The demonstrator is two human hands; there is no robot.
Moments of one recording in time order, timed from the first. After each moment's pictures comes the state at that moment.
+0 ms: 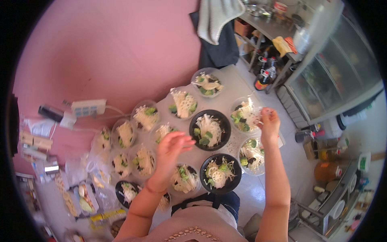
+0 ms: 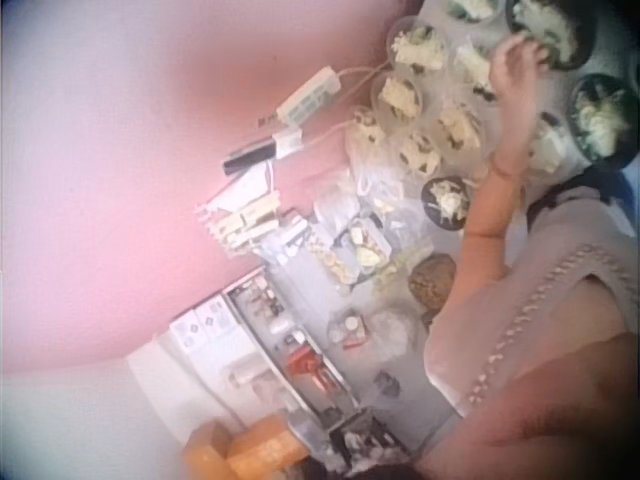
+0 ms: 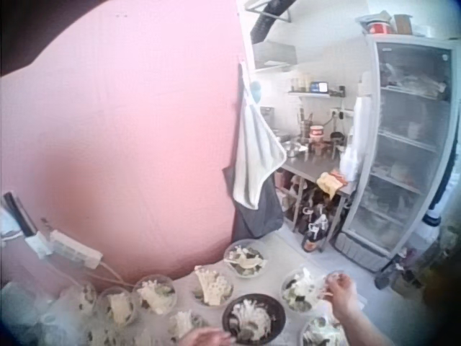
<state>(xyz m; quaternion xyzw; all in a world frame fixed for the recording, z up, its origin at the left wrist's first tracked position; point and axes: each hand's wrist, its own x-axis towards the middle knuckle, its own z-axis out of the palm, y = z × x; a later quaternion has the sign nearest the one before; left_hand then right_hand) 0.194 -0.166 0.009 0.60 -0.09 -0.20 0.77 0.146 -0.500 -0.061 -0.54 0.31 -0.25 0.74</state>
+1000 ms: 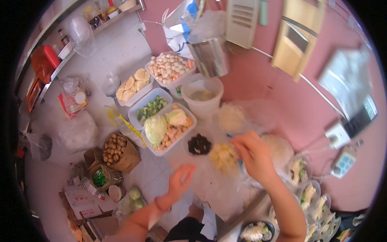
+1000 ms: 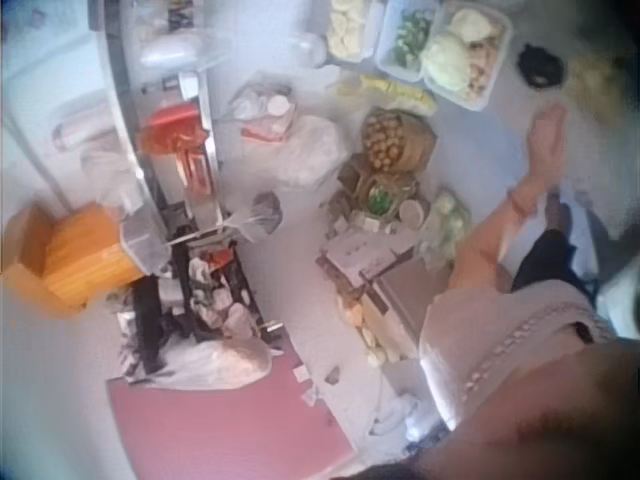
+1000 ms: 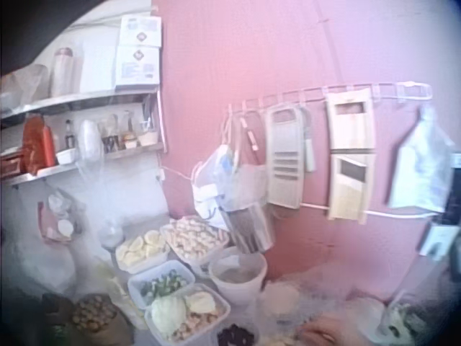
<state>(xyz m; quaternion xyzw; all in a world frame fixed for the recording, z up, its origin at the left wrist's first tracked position) 0.014 0.579 -0.096 0.77 0.24 0.36 0.46 0.252 0.468 0.061 -0.70 -0.54 0.12 0.45</state>
